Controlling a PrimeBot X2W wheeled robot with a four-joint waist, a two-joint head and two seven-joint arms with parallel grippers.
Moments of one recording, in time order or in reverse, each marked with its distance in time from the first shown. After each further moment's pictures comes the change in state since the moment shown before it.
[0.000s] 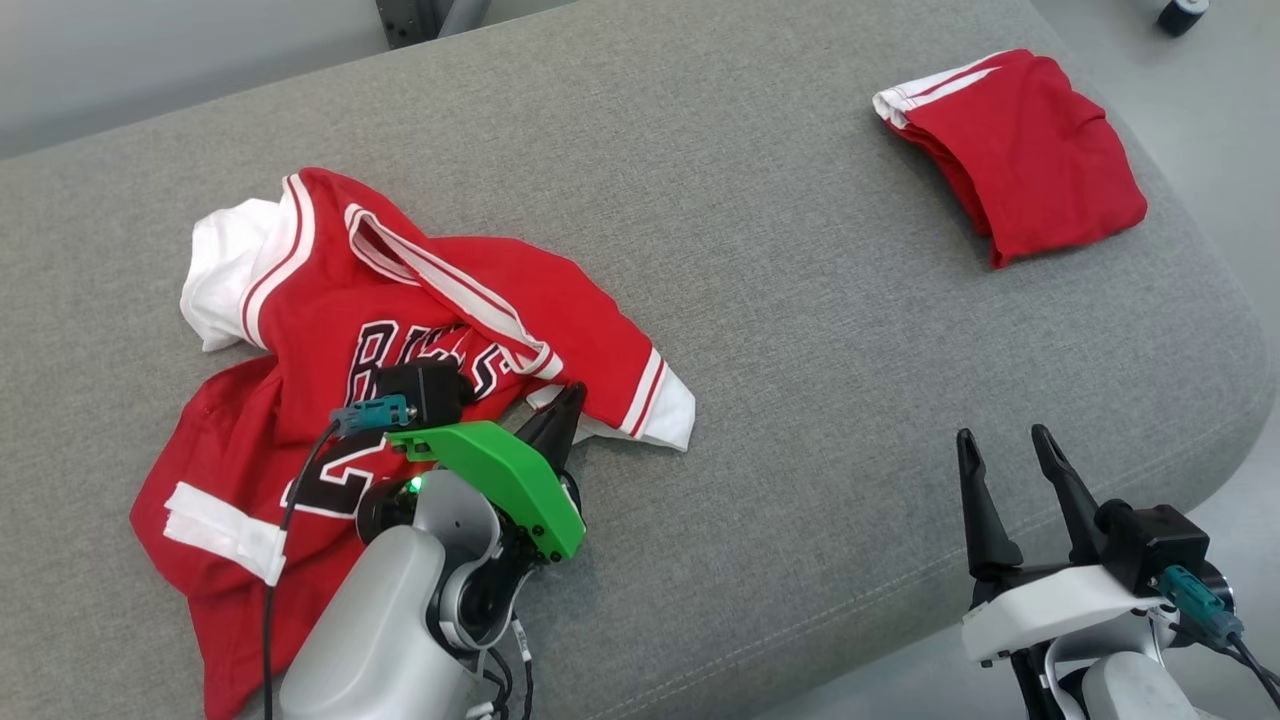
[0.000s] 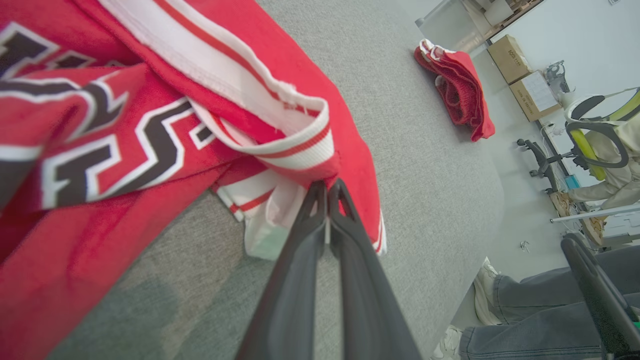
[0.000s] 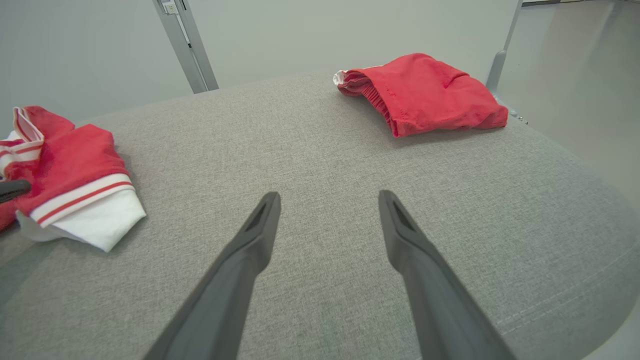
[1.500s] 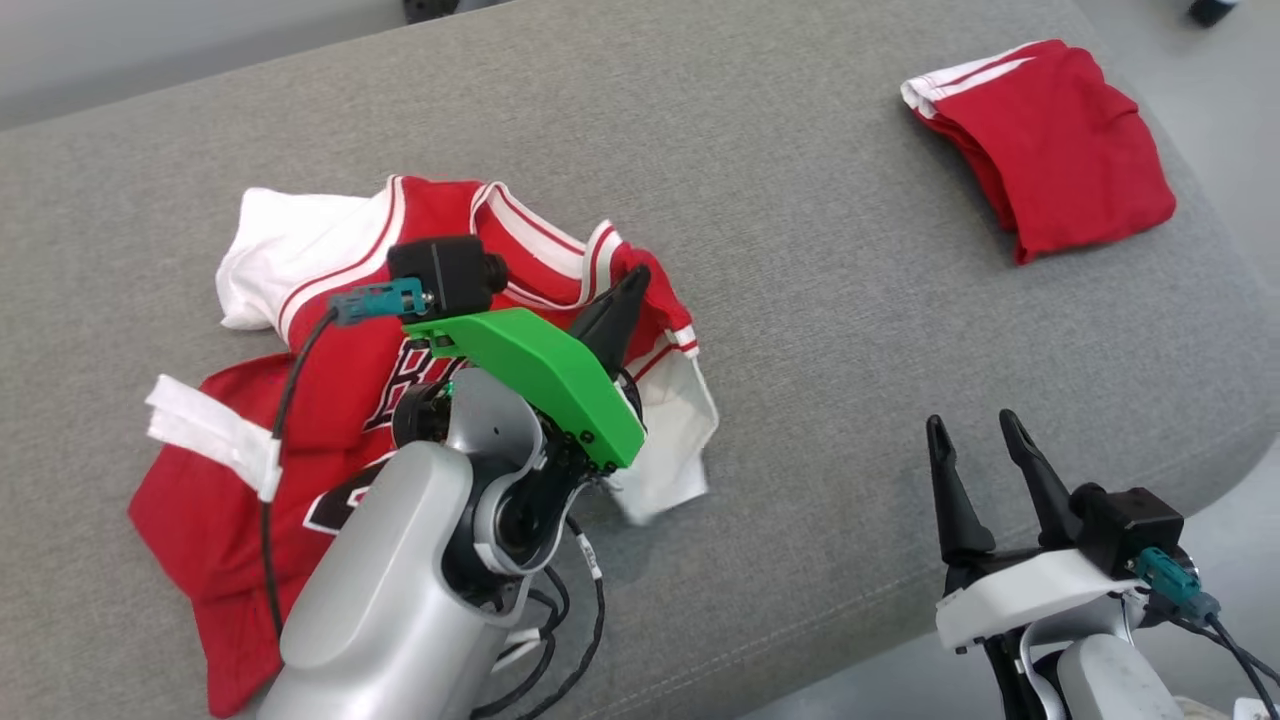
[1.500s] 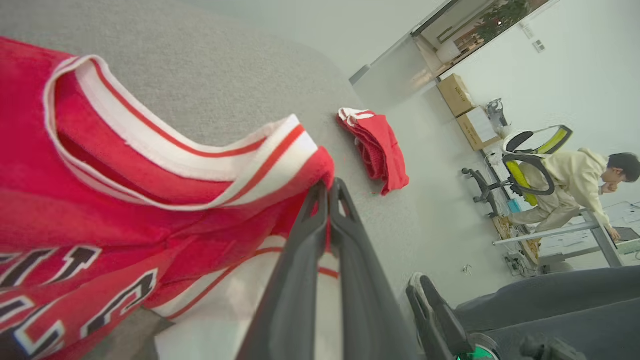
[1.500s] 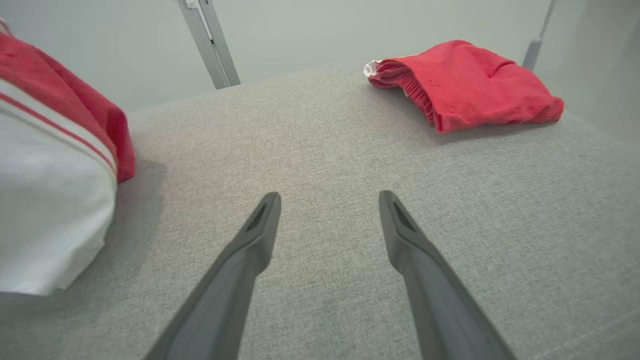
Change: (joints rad) left arm -0.083 0.017 -0.079 -0.390 -0.140 0.255 0.156; right arm -0.032 0.000 0.042 0.016 0.039 0.000 0.000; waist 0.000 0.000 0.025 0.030
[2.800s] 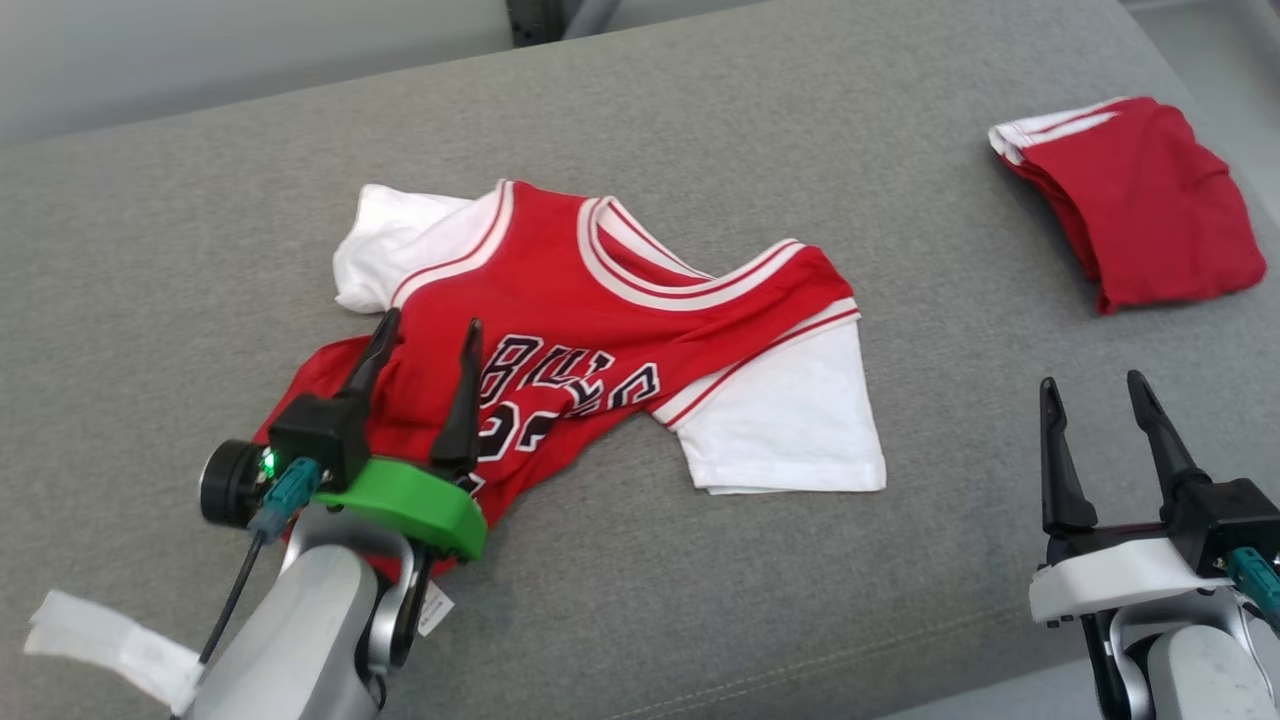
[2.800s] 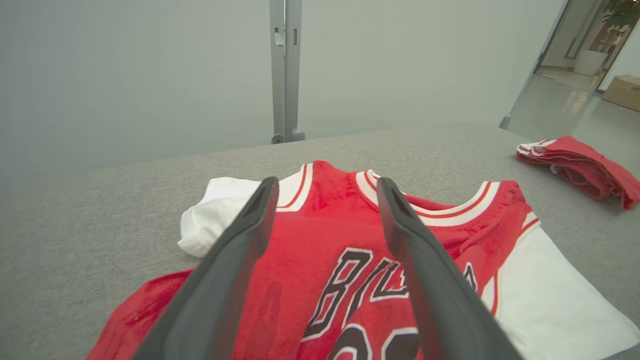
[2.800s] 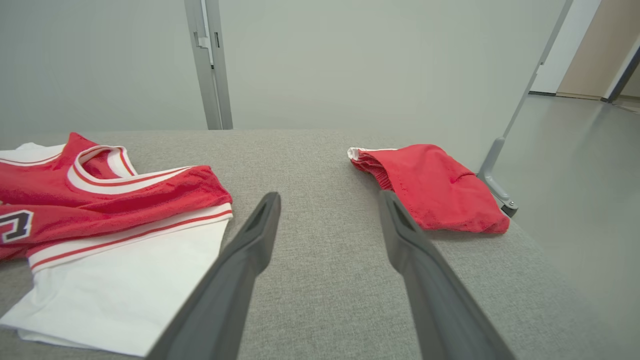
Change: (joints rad) left arm 0.072 0.191 -0.033 0.297 0.409 -0.094 -0.602; right arm 0.024 -0.001 -0.173 -0.132 -0.219 0.000 0.000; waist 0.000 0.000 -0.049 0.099
